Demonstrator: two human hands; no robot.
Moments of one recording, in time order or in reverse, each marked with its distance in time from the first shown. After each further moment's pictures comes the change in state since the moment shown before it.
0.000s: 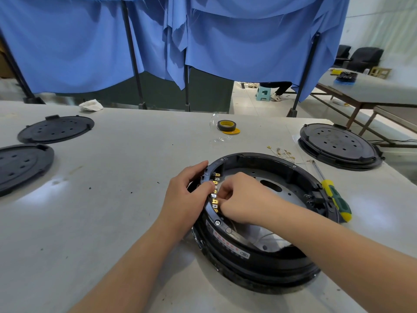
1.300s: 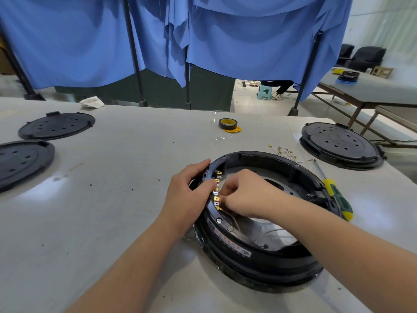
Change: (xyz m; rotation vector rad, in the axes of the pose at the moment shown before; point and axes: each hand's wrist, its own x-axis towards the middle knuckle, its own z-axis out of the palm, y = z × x) left_hand 0.003 -0.003 -0.001 -0.016 0.005 0.043; right_hand 0.000 -0.002 -0.007 0.078 -0.041 0.060
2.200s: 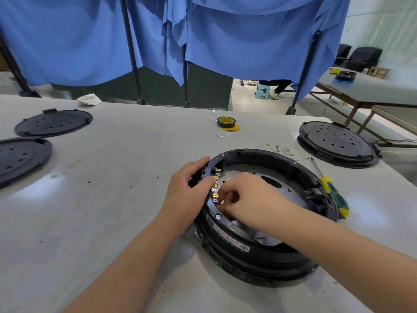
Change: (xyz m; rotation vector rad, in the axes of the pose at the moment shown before) left_hand -0.002 0.001 0.002 -0.019 0.005 -0.012; right_hand -0.020 0.004 0.001 -0.132 0.034 -0.208
